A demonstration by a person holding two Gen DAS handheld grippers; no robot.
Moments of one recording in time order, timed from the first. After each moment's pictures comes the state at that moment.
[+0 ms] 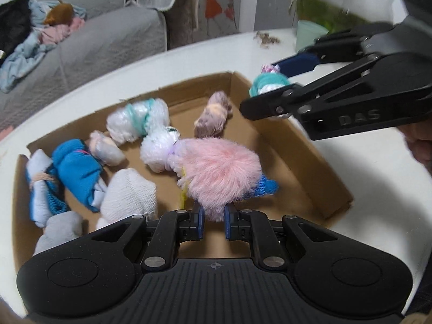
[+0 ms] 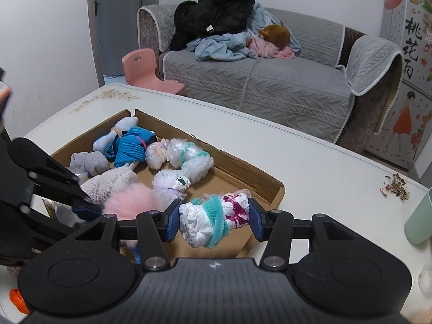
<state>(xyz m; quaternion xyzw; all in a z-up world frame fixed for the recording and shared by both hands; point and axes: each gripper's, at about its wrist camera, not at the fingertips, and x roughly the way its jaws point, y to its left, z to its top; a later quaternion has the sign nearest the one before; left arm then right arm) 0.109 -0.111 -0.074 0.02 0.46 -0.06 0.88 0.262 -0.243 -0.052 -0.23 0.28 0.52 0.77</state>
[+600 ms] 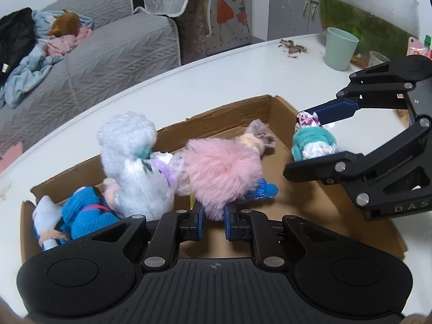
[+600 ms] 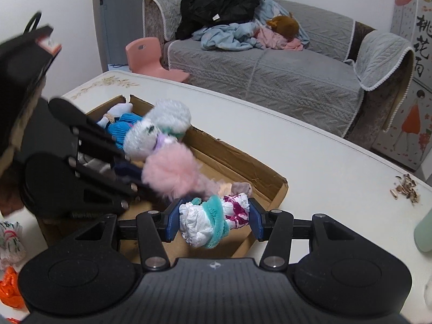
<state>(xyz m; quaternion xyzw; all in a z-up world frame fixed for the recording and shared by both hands) 0.163 -0.086 -0.076 0.05 0.45 -0.03 0.89 0.284 -0.232 -0.069 -0.25 0.29 0.54 0.75</state>
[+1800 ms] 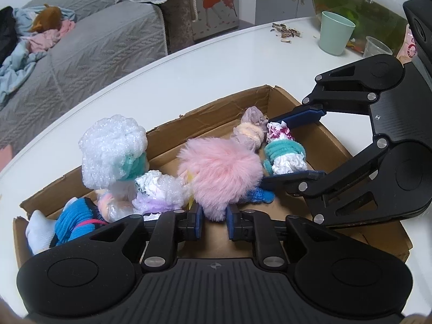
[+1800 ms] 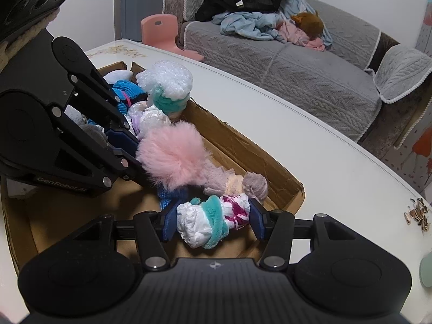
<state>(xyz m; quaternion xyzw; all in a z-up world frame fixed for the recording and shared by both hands) 0.186 -0.085 -0.078 0.06 0.49 -0.06 0.87 0.295 -0.215 -0.093 -0.31 0.27 0.56 0.72</state>
